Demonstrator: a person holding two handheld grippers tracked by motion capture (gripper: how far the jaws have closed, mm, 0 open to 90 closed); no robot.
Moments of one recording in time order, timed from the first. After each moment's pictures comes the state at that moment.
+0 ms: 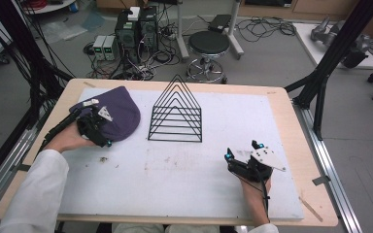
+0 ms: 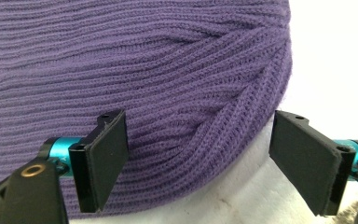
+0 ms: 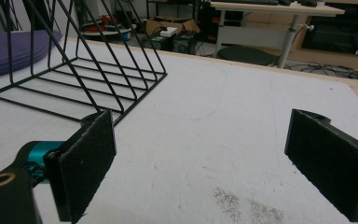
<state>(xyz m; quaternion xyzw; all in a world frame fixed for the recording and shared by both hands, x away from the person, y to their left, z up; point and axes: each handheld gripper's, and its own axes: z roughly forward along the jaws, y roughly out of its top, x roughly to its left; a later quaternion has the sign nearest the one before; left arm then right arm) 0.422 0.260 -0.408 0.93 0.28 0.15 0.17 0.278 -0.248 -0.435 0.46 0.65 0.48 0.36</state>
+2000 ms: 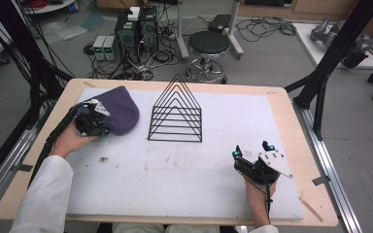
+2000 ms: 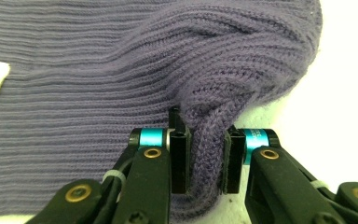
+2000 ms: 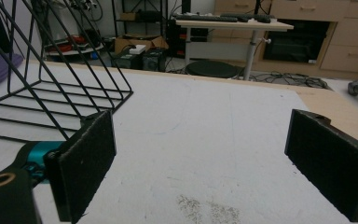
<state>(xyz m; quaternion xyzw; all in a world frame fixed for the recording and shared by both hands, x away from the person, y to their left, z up) 0.425 0.269 -0.403 0.90 0.34 0.19 0.21 0.268 -0.257 -0.429 0.49 0.59 0.48 0.41</state>
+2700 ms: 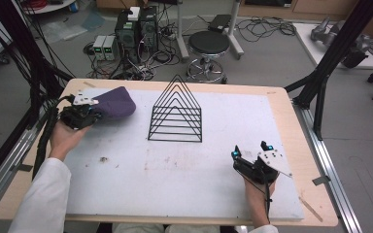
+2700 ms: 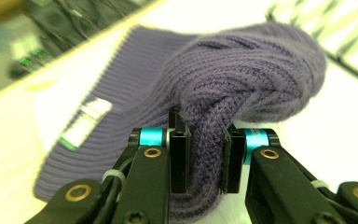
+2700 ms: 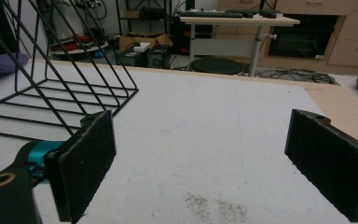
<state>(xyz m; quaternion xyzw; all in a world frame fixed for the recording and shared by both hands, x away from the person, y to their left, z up) 0.407 0.287 -0.370 0.79 0.41 0.31 0.33 0.270 -0.256 -0.431 0.49 0.60 0.48 0.41</state>
